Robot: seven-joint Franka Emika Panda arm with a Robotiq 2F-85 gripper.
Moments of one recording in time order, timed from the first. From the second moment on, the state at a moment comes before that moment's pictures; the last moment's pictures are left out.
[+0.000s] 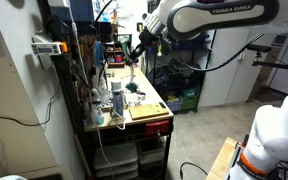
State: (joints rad) arm 0.22 -0.35 0.15 -2.02 0.14 2.37 -0.25
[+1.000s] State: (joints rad) arm 0.13 -0.33 0.04 -2.08 0.26 2.22 -0.02
